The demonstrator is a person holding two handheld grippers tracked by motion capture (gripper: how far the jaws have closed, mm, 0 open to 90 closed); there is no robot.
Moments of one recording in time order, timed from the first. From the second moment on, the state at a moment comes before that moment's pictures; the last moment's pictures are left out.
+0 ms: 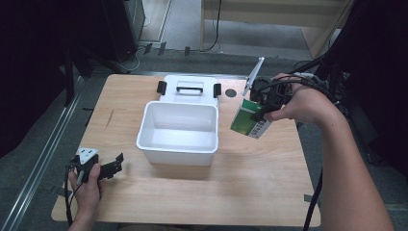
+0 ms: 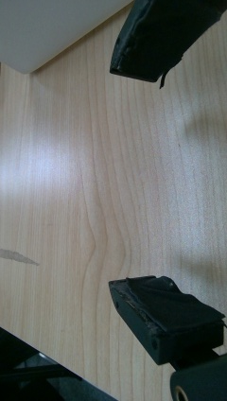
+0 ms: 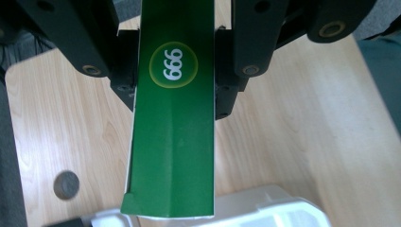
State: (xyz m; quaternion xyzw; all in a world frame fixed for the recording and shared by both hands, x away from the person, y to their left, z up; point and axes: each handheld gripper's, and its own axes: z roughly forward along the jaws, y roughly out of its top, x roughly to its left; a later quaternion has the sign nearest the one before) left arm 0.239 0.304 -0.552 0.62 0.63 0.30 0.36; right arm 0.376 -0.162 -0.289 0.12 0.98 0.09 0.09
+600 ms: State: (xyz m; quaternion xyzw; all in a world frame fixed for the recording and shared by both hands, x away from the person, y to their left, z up) left arm 0.238 0.304 -0.551 0.62 0.63 0.30 0.36; right arm 0.371 -0.113 -0.261 0.07 0.99 0.11 0.08
